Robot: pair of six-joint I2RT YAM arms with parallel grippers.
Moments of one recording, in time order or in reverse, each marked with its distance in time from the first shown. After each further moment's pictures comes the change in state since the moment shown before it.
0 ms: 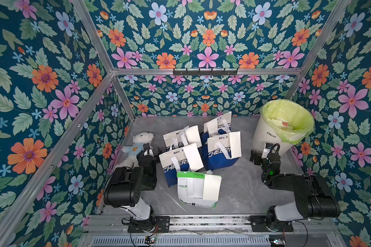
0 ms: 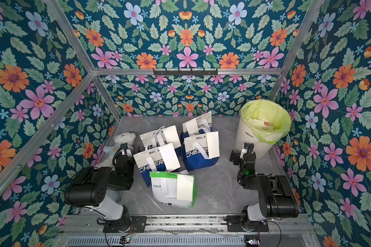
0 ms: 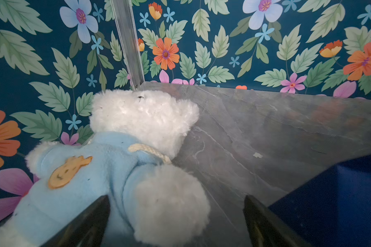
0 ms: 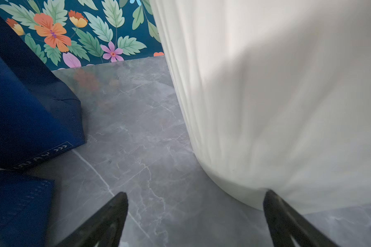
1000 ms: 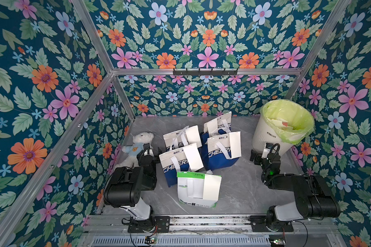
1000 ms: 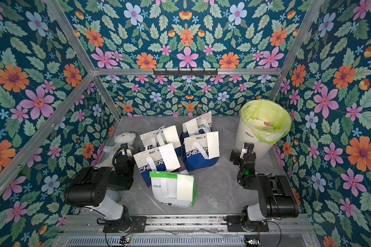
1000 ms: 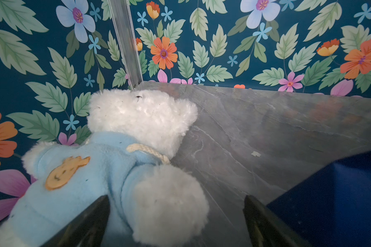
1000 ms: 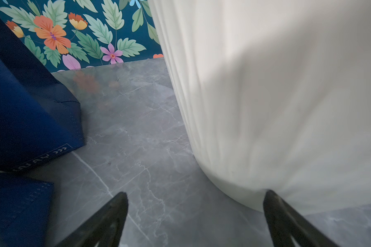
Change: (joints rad) left arm 0.000 0.000 0.000 -0.001 0.006 0.003; right arm 0.000 0.000 0.000 0.006 0.006 0.001
